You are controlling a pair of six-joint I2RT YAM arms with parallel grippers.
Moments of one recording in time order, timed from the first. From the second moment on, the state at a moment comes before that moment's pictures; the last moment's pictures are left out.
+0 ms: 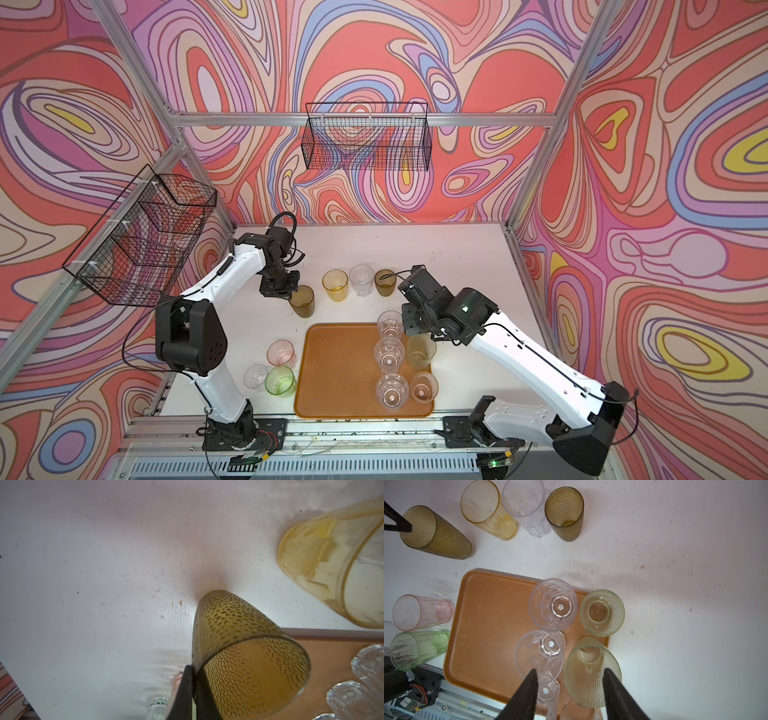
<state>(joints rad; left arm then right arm) -0.19 1.79 1.55 -1.23 0.01 -0.27 0.79 1.18 1.27 -1.13 0.20 0.60</state>
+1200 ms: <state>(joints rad) -0.40 1.69 1.54 -1.30 0.10 -0.30 0.79 1.17 1.27 -1.14 0.22 0.62</state>
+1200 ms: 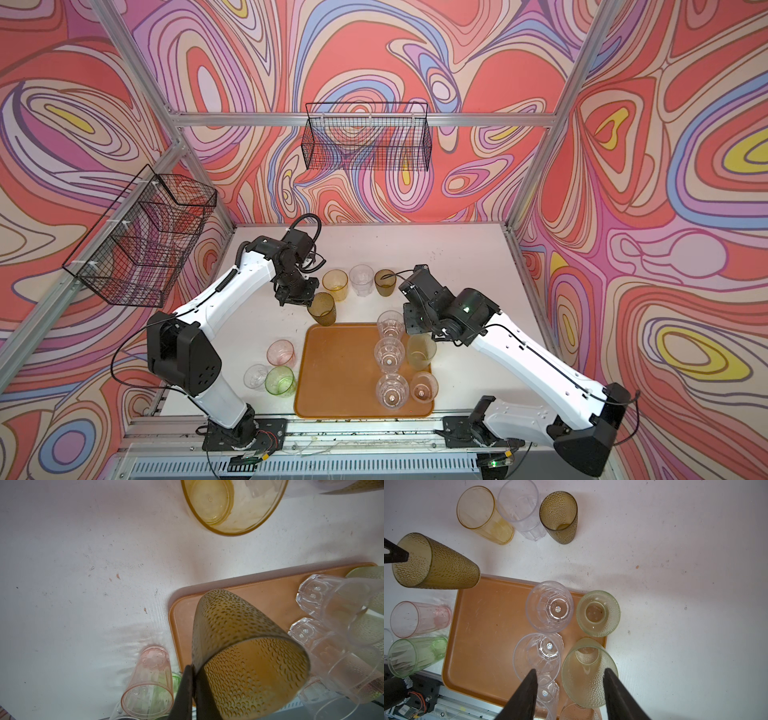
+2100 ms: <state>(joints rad) -0.63 1.77 1.54 -1.27 0.10 -0.39 0.79 1.17 1.27 -1.14 0.22 0.62</state>
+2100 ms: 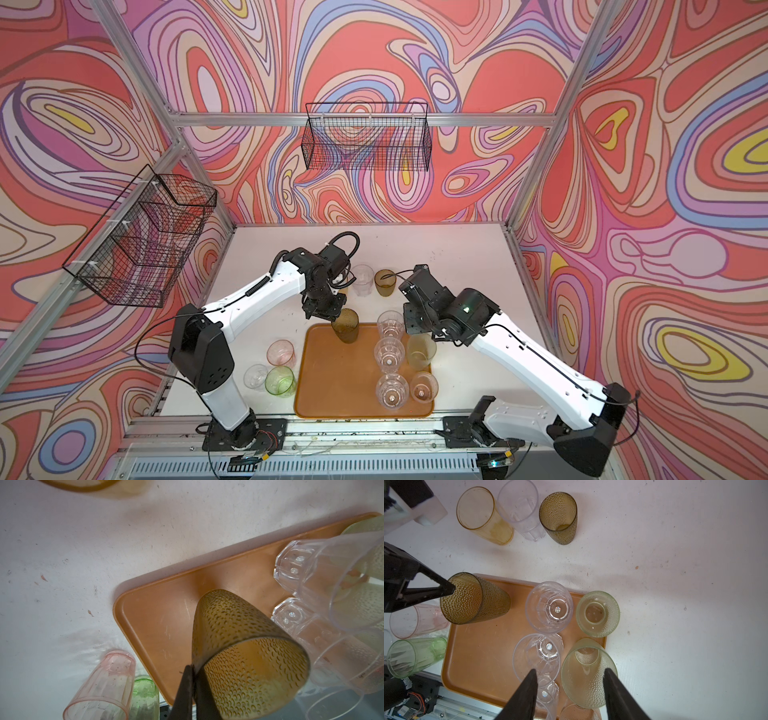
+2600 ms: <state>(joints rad) -0.67 1.89 1.62 -1.24 0.10 -0.40 0.79 1.17 1.26 -1.14 0.22 0.62</state>
